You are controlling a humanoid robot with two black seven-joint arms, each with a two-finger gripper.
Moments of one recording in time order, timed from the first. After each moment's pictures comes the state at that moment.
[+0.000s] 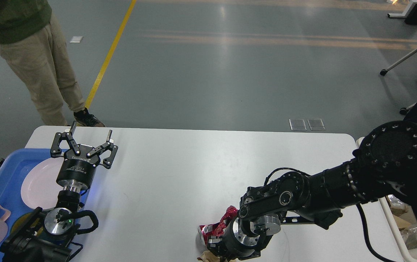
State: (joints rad) left arm -0.32 0.13 -1.28 -0.76 -0.07 -0.61 -0.20; right arm 1.34 0.05 -0.65 1.32 -0.01 0.10 -0.45
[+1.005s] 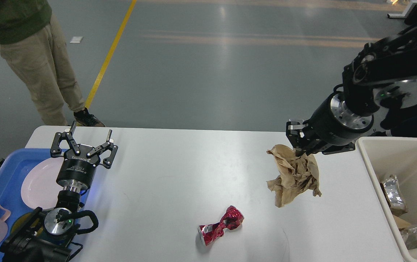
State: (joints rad) left arm -0.32 0.13 -1.28 -0.76 -0.07 -0.61 -0.20; right arm 2.37 -0.21 -1.30 1.66 0.26 0.49 -0.15
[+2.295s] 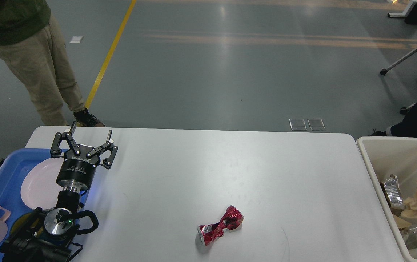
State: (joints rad) left arm -0.32 0.13 -1.28 -0.76 -0.07 -0.61 -0.20; right arm 0.77 -0.48 -1.09 0.18 0.30 0.17 -0.16
